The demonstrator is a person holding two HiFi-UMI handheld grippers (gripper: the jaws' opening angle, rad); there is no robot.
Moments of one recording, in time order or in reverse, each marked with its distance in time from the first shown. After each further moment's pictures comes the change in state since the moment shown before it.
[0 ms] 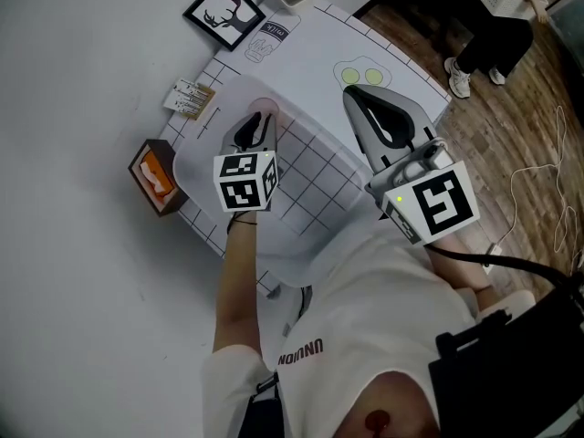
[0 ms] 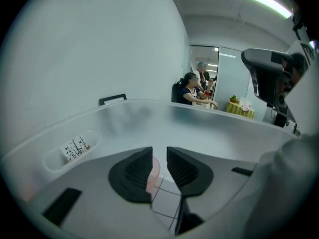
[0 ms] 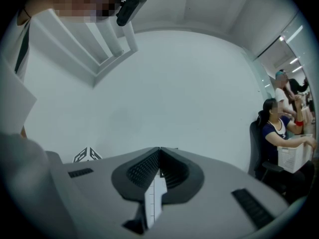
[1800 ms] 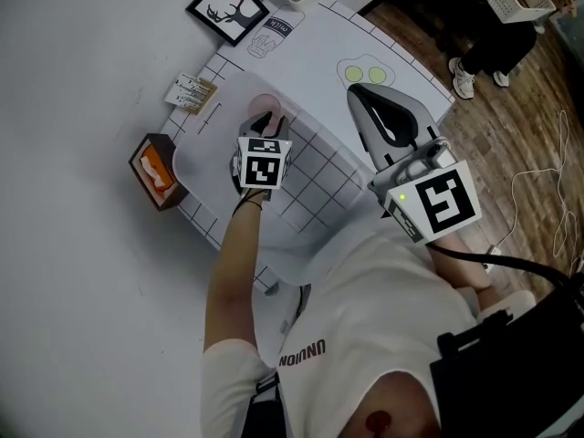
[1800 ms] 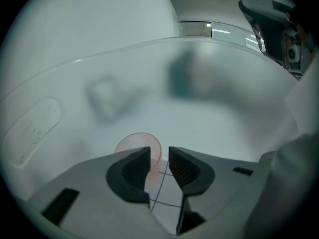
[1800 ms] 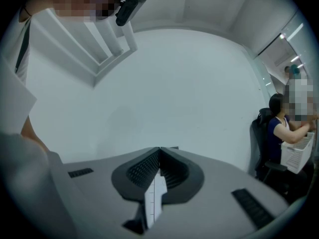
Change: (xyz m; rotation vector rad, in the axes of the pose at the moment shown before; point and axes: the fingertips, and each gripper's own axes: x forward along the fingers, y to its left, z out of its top) left arm 0.045 -0.002 -0.058 0.162 0.197 -0.003; right arm -0.003 0.001 -0.004 -0.002 0.006 0.008
